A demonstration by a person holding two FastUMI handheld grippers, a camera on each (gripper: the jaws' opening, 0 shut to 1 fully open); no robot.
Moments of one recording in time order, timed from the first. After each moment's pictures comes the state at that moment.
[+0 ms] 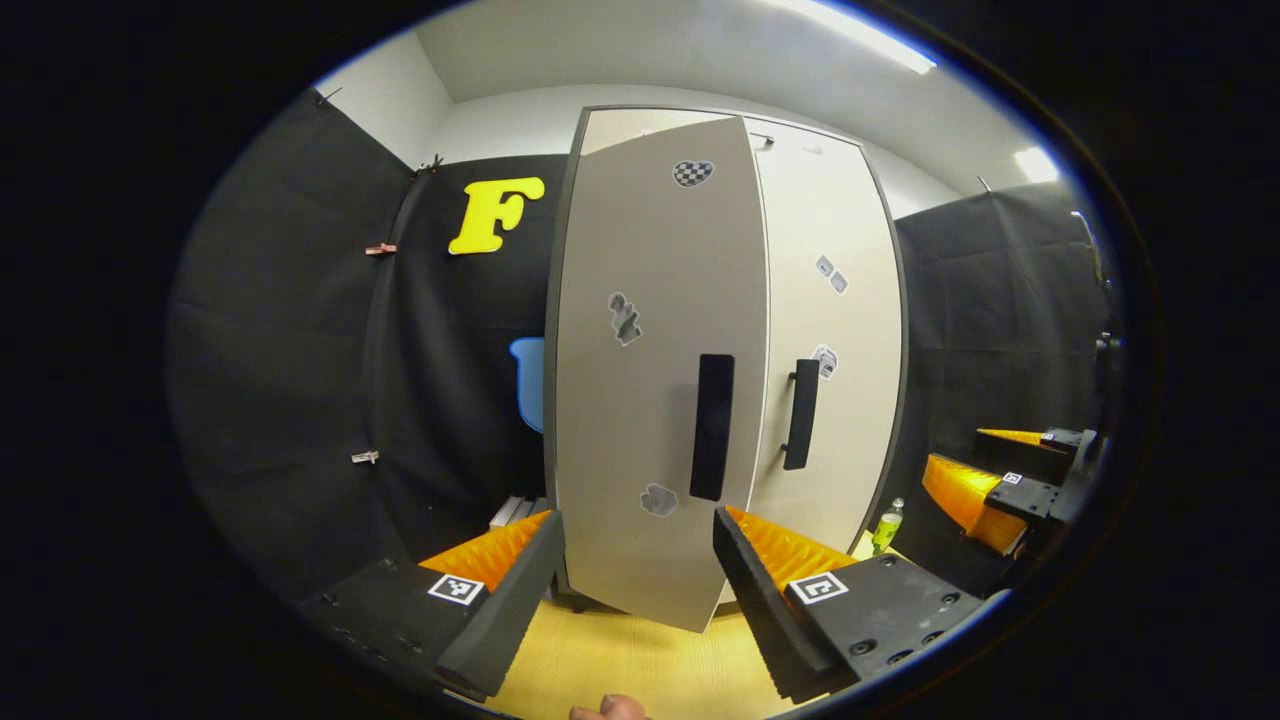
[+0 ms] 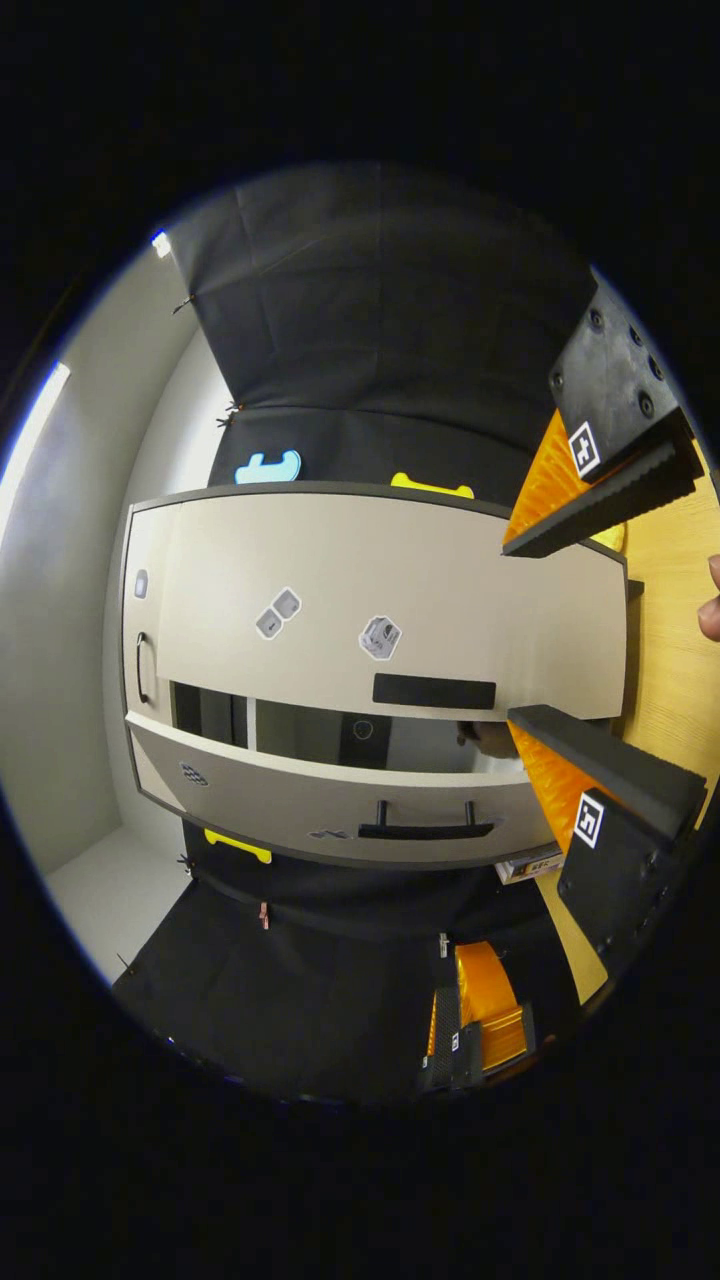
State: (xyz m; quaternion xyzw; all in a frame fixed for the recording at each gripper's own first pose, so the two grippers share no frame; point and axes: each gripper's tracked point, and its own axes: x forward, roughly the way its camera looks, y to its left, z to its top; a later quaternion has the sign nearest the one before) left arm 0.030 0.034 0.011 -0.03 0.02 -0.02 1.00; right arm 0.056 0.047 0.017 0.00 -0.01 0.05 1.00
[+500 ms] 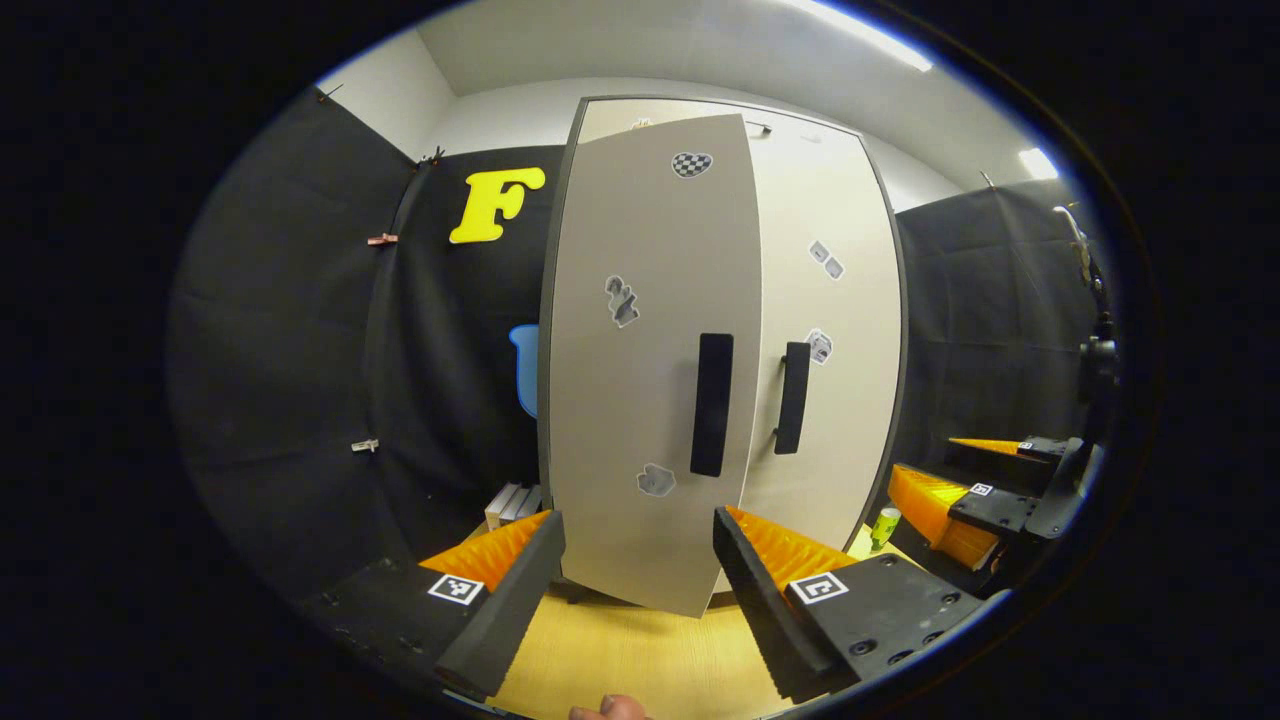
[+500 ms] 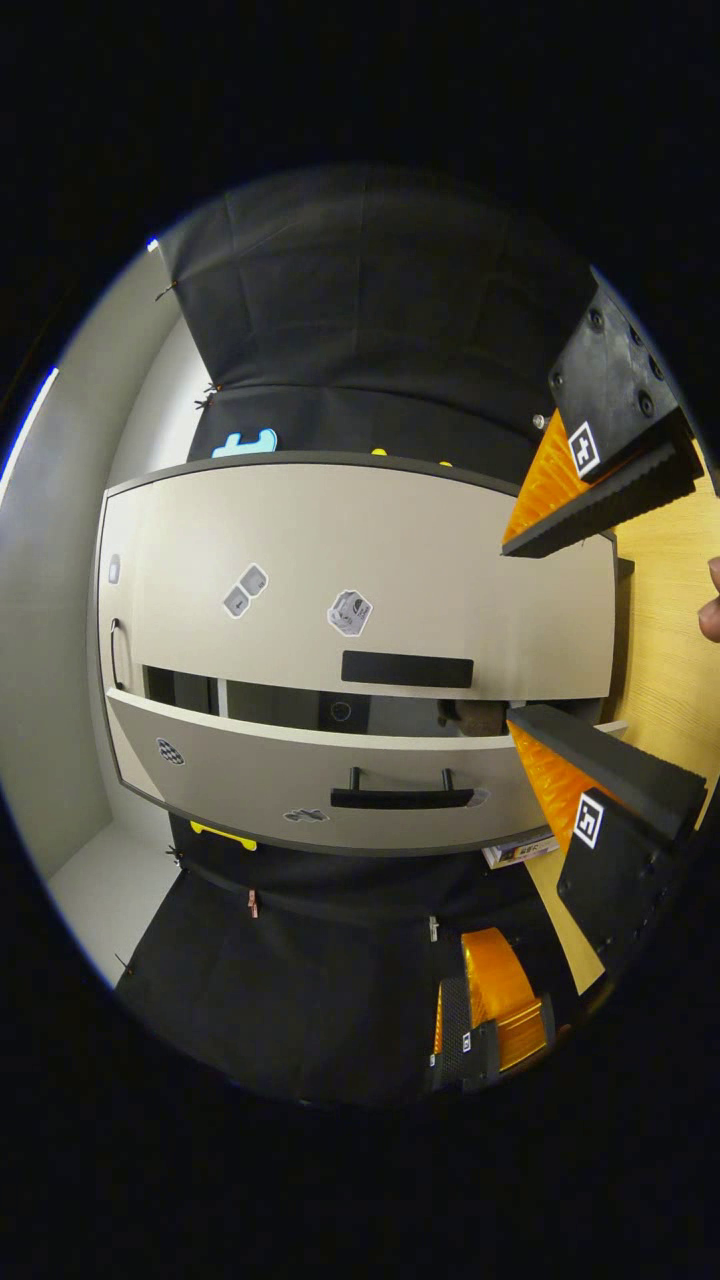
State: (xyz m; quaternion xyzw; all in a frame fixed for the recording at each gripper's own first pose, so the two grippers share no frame) left arm 0.030 0.014 -0.007 -0.04 0.04 -0.01 1.00; right arm 0.070 0.058 -0.008 0.00 0.02 0.07 1.00
